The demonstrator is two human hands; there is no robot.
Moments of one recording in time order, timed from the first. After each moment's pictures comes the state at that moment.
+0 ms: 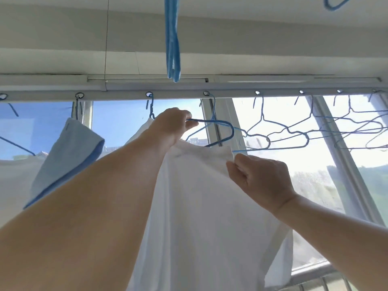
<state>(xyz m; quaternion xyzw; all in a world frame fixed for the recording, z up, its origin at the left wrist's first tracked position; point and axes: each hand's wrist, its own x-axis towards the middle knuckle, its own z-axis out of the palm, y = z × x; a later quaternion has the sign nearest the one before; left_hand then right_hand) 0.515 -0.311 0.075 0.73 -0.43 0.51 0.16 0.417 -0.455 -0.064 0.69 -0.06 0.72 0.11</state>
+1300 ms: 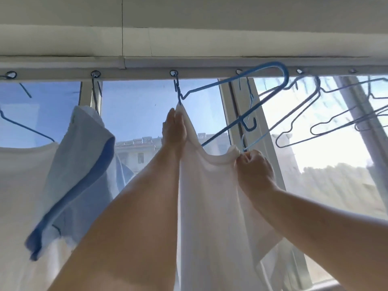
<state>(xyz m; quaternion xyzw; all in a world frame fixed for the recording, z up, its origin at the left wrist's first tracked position) 0.689 -0.346 0.070 0.58 -0.38 0.30 0.66 0.566 -0.437 -0.038 0.69 -0.16 0.60 -0.37</state>
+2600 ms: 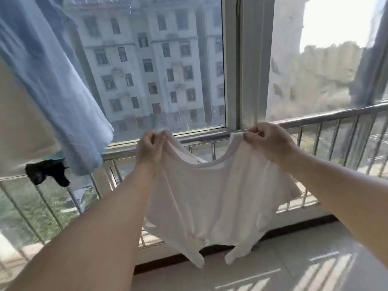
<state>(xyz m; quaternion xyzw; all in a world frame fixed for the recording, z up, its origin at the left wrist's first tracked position) 0.674 -0.297 -0.325 0.76 -0.21 0.16 0.59 0.486 -0.489 -0.303 0.84 -0.21 0.35 -0.37</state>
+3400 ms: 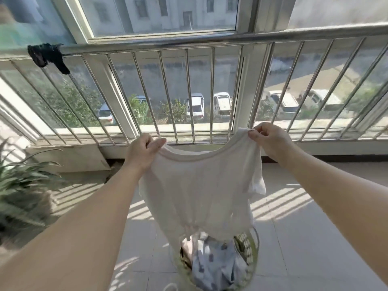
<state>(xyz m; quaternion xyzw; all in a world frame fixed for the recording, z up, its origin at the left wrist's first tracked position) 0.453 -0.289 -0.518 0.90 -0.10 0.03 0.43 0.354 -0.573 -0.504 0.84 -0.23 0.11 -0.47</state>
